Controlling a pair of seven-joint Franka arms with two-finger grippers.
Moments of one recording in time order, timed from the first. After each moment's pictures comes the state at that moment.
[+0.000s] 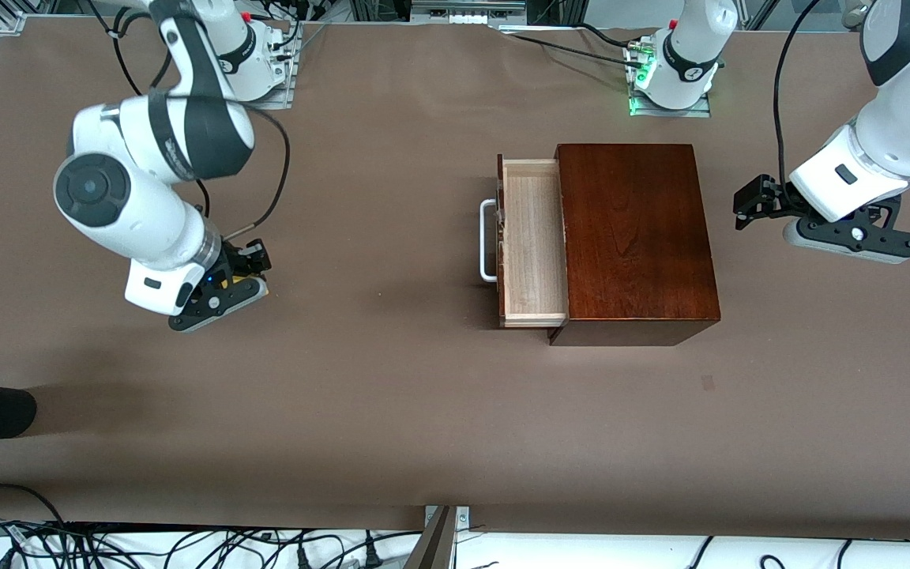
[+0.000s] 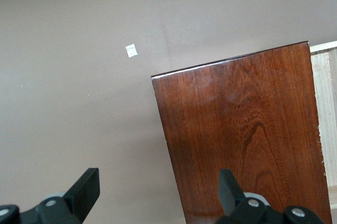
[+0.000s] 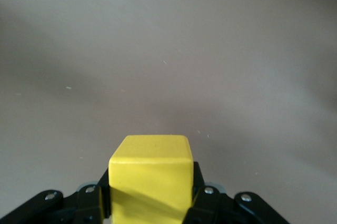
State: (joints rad) left arm -0.13 0.09 -0.02 -1.59 0.02 1.64 0.05; right arm 0.44 0.35 -0.19 -1.65 0.07 1.93 -0.21
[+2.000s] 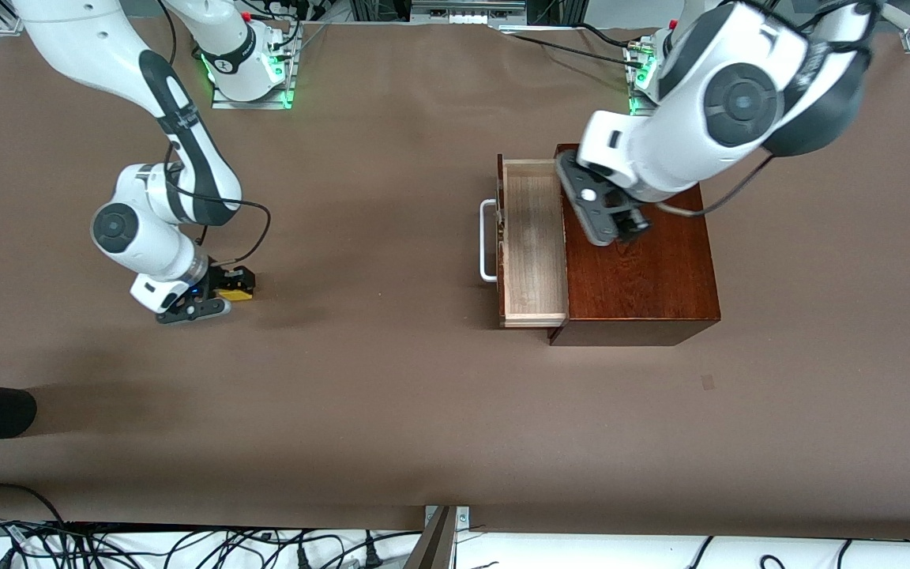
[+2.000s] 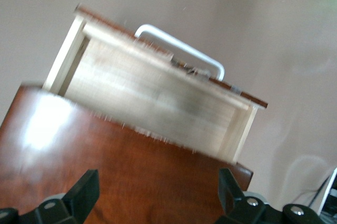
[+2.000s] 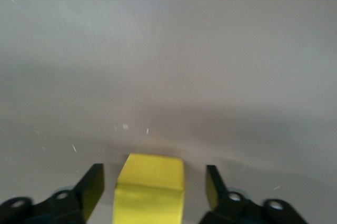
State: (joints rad) left arm -0.15 0.25 -0.36 -1.59 -0.15 1.70 0.68; right arm 0.16 0.41 -0.07 -2.10 0.10 2.54 -0.22
